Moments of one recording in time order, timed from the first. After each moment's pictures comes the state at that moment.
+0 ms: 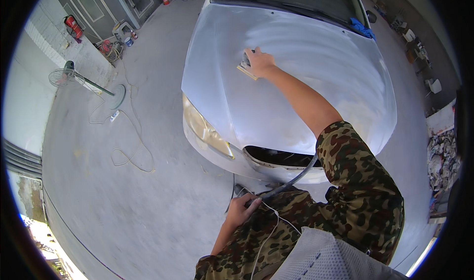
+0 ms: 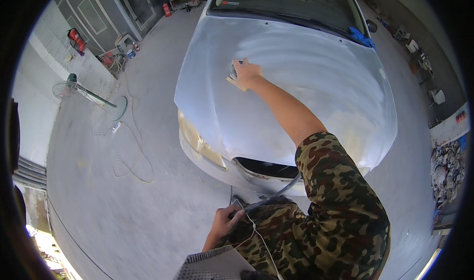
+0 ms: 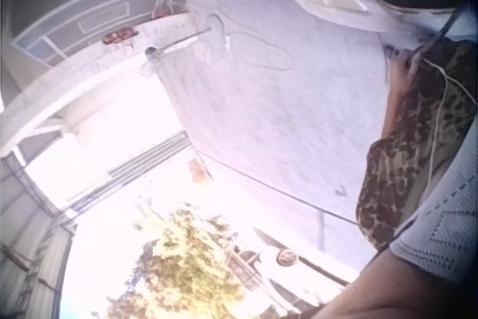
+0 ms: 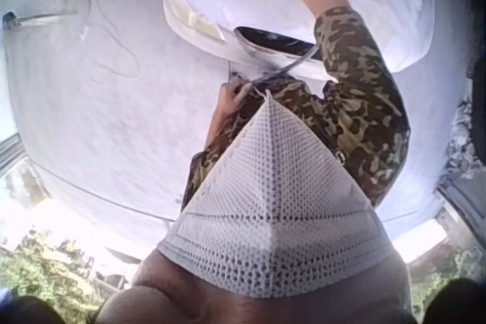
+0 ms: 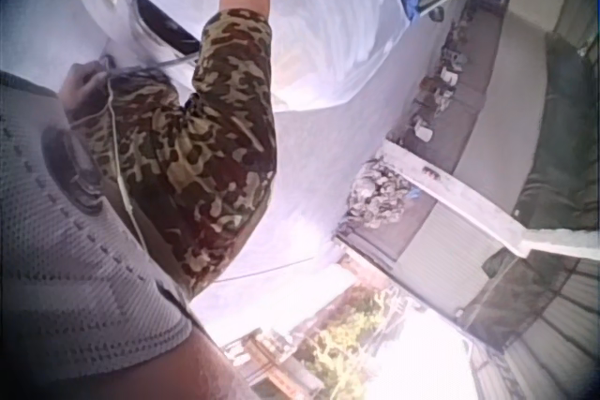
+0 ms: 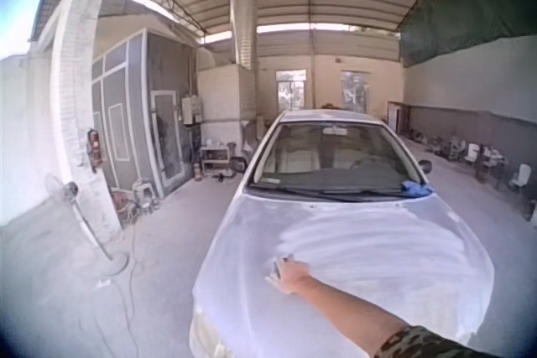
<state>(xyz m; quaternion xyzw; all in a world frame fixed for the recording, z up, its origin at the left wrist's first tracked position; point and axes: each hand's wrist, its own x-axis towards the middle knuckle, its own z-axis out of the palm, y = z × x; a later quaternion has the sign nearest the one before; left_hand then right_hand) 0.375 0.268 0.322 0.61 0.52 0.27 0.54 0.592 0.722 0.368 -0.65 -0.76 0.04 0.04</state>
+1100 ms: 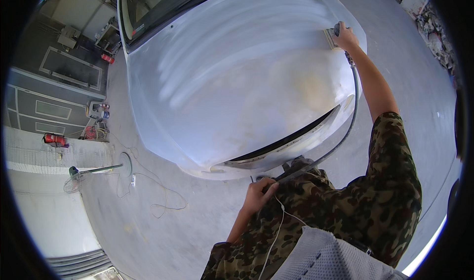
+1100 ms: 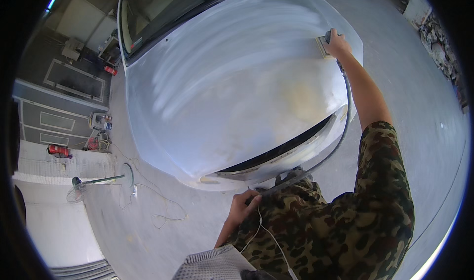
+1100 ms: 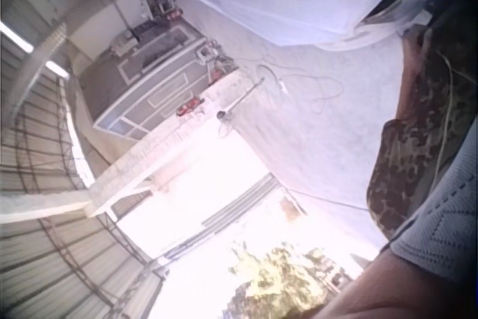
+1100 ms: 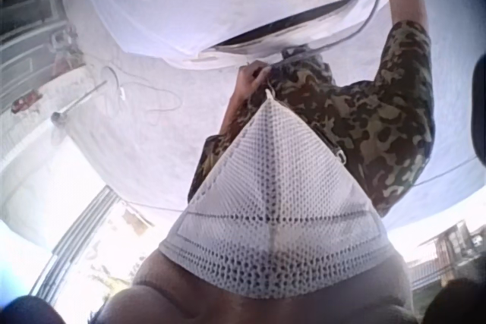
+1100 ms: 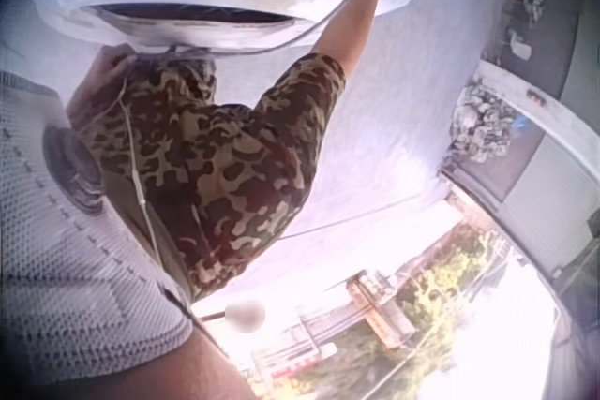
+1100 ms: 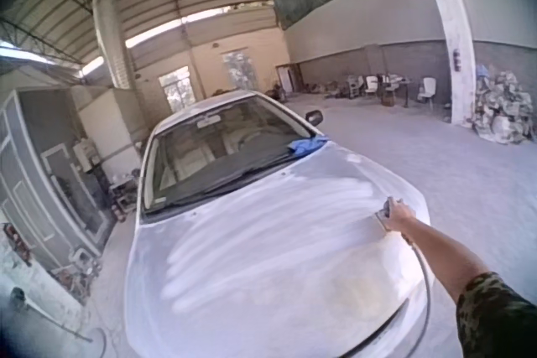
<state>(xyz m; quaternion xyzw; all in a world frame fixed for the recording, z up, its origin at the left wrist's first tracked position) 0.523 0.378 0.264 0.73 0.38 0.08 0.56 1.156 0.520 0.239 -0.95 -0.30 0.02 0.12</state>
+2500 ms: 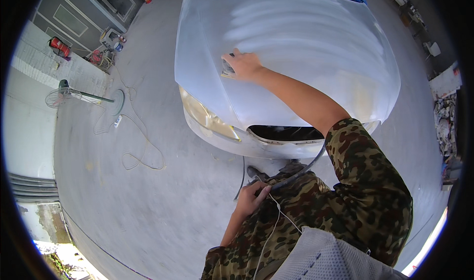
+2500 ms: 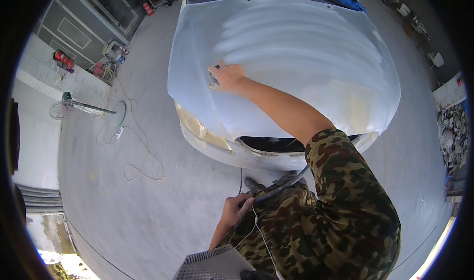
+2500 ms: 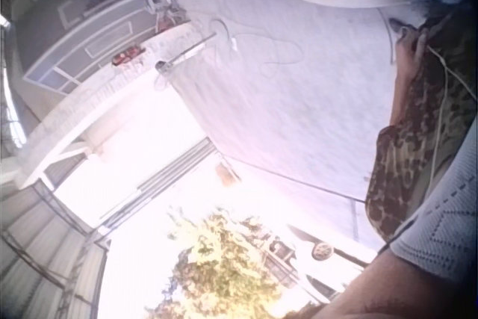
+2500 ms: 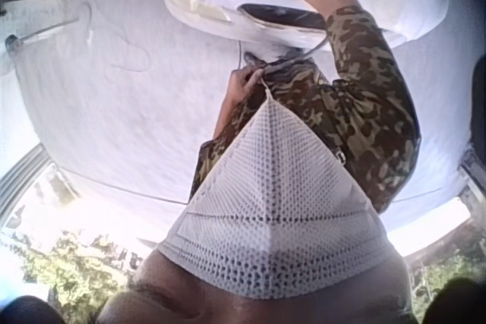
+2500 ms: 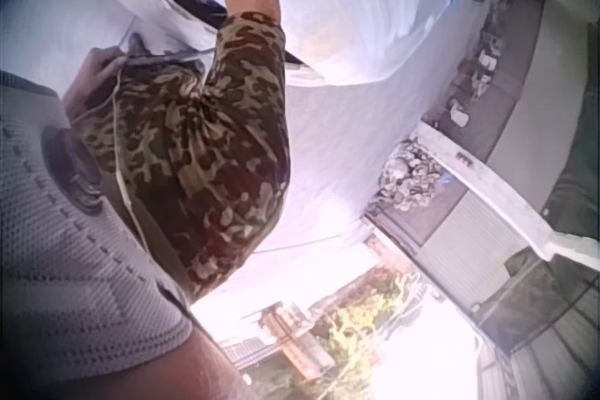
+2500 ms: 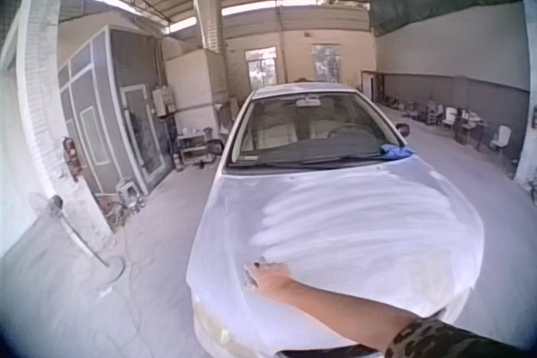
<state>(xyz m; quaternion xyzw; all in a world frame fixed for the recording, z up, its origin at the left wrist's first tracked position) 0.390 0.313 0.328 0.63 0.49 0.22 0.55 0.567 0.687 0.357 -0.56 -0.82 0.06 0.07</state>
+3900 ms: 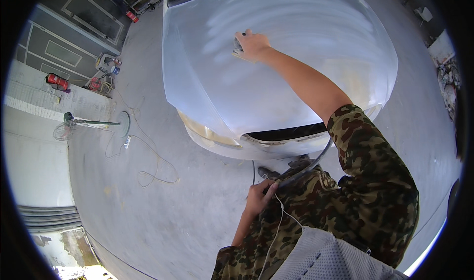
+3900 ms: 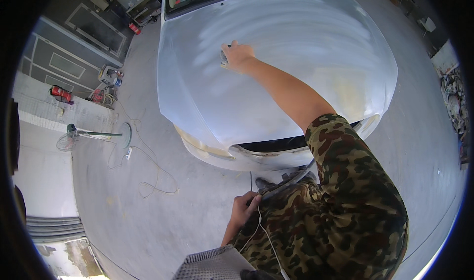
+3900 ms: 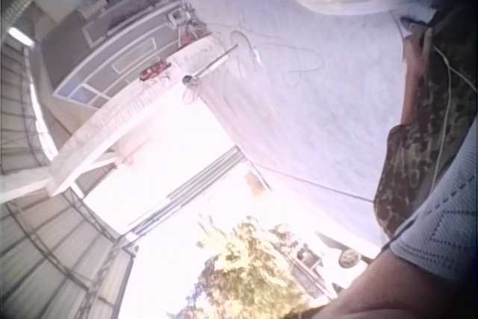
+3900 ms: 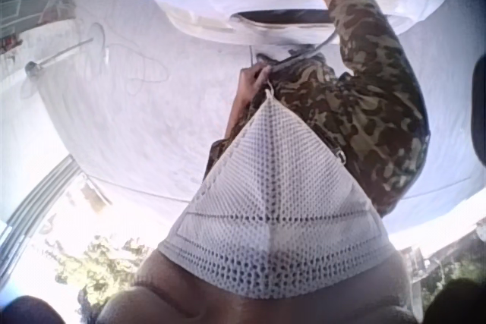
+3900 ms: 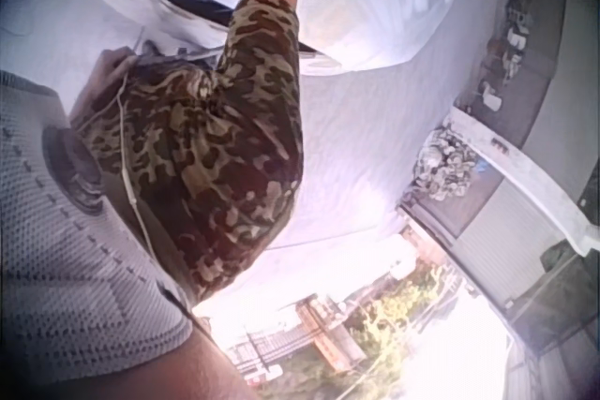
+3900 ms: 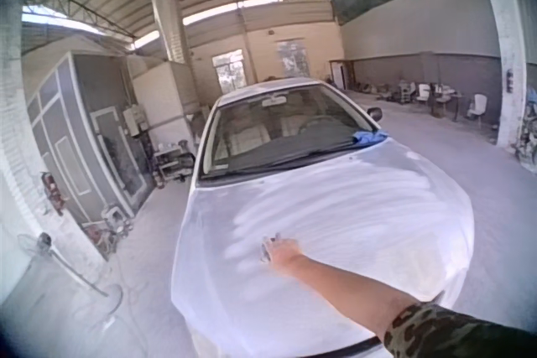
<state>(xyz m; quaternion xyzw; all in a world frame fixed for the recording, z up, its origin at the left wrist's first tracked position) 0.432 0.330 0.312 0.64 0.50 0.17 0.56 0.688 0.734 0.348 -0.69 -0.72 0.04 0.08</state>
